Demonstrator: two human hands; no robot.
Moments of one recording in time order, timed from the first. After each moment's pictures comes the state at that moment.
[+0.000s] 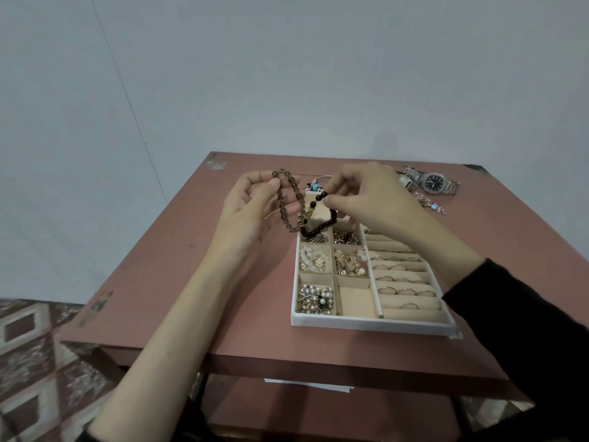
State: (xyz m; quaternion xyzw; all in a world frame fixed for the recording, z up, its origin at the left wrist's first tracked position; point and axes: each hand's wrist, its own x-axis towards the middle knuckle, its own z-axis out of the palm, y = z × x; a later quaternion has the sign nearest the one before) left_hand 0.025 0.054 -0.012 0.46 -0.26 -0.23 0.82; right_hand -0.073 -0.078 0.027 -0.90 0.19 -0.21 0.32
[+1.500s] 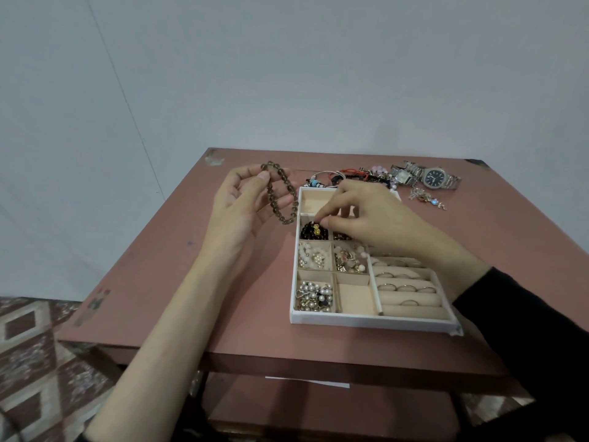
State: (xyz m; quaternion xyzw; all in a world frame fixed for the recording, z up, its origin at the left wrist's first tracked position) left_hand 0.027 0.057 -0.009 0.45 -0.26 -0.21 0.83; right_hand -0.084 -0.086 0.007 -0.96 0.10 -0.14 0.23
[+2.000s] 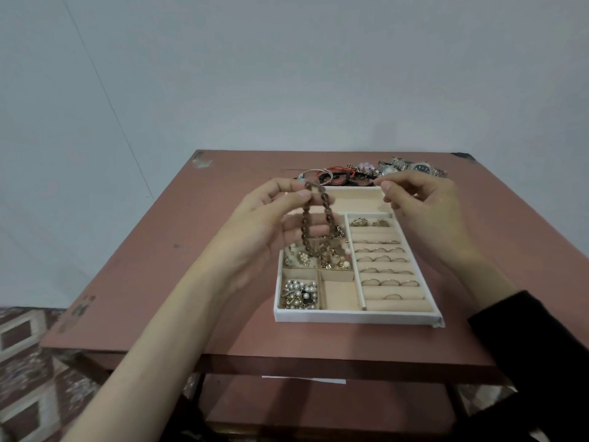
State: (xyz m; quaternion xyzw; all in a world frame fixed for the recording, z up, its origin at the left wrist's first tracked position) left_hand -0.016 0.057 0.014 0.50 -0.30 -0.38 0.72; right_hand -0.130 -0.124 -0.013 -0.77 0.23 -0.41 0.43
